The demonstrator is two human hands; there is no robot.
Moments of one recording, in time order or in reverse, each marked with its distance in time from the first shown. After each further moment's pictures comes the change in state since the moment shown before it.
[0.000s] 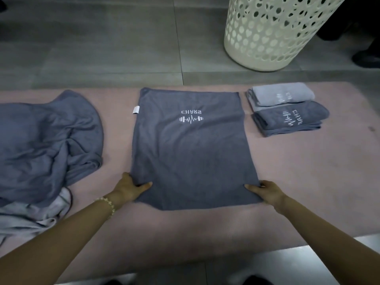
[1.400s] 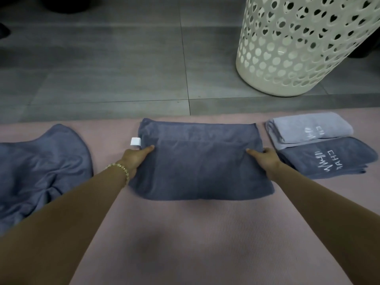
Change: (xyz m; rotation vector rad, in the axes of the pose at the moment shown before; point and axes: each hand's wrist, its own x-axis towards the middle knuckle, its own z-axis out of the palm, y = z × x) left_hand 0.156 0.154 -0.043 -0.498 0.159 -0.003; right_hand 0.163 -0.185 -0.003 0.247 0.199 -0.124
